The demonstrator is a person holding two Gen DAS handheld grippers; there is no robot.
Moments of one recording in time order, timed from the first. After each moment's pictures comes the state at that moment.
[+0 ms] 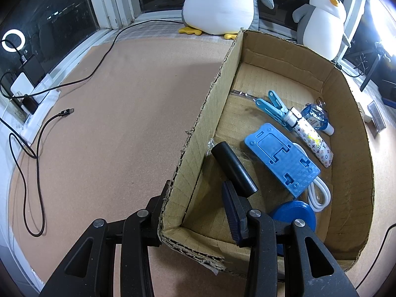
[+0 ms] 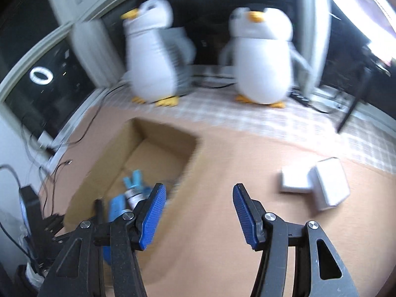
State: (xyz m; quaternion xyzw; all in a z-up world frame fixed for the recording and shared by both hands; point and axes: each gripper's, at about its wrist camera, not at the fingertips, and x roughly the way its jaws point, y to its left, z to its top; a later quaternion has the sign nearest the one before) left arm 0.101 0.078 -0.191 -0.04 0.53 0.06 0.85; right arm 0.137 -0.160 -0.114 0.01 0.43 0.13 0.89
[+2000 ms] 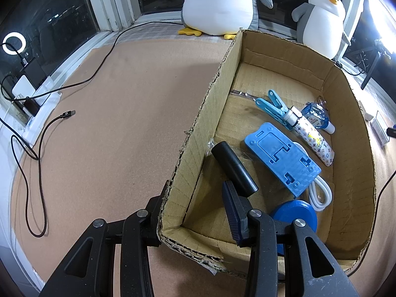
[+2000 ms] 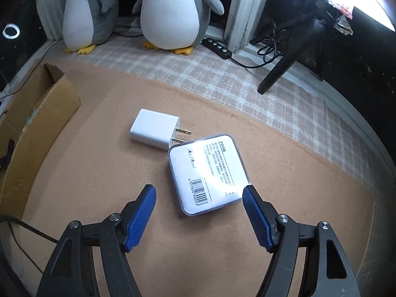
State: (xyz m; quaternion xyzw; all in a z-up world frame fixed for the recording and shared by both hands) left arm 0.101 0.076 -0.191 -0.03 0.53 0.06 0.85; right arm 0.162 -0.286 -0.168 -0.13 0.50 0.05 0.85
